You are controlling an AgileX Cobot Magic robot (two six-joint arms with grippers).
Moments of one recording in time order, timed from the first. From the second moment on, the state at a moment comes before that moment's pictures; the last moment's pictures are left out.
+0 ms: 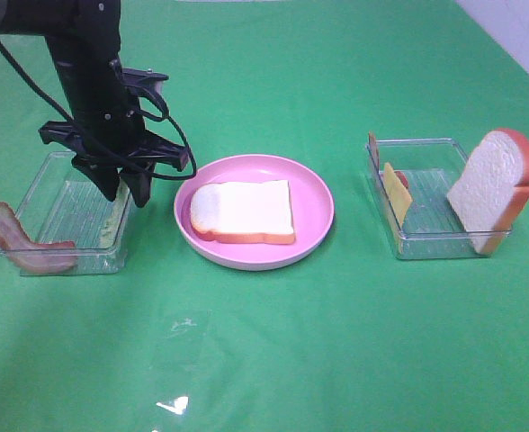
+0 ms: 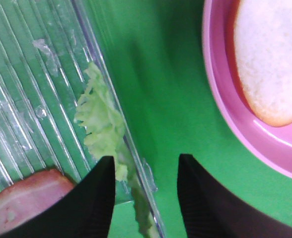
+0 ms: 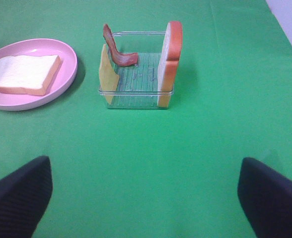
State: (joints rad) left arm -0.40 2.17 -1.68 0.00 1.07 -0.13; right arm 0.01 0.00 -0.50 0.03 1.06 0.00
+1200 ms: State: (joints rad) left arm -0.40 1.92 -1.68 -0.29 1.03 -0.02; right arm 0.01 0.00 -0.50 0.03 1.06 0.00
